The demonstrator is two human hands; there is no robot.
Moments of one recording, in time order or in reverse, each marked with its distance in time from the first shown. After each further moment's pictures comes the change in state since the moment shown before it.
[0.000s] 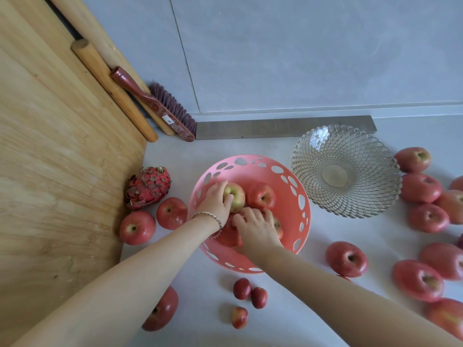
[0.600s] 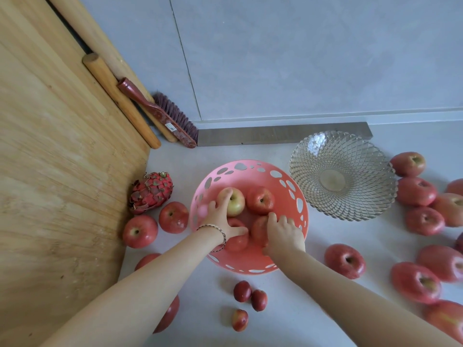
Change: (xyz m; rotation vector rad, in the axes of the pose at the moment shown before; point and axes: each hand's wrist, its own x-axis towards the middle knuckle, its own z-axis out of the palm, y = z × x) left_hand -0.041 0.024 0.004 0.070 -0.134 -0.004; right_hand -0.025 0.044 -0.008 0.044 -0.170 0.381
